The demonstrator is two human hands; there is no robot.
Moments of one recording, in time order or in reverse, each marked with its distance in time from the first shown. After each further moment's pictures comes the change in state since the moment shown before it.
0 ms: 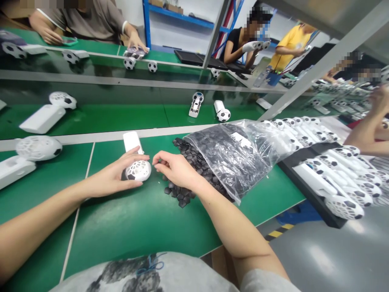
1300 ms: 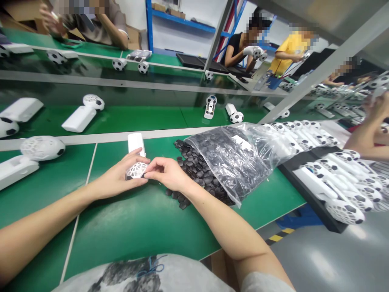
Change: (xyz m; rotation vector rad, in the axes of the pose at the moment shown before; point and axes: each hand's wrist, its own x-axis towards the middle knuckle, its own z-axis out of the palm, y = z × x) left_hand 0.003 0.003 0.006 -0.042 0.104 0.007; right_hand 0.011 0.001 0.028 0.491 0.005 0.071
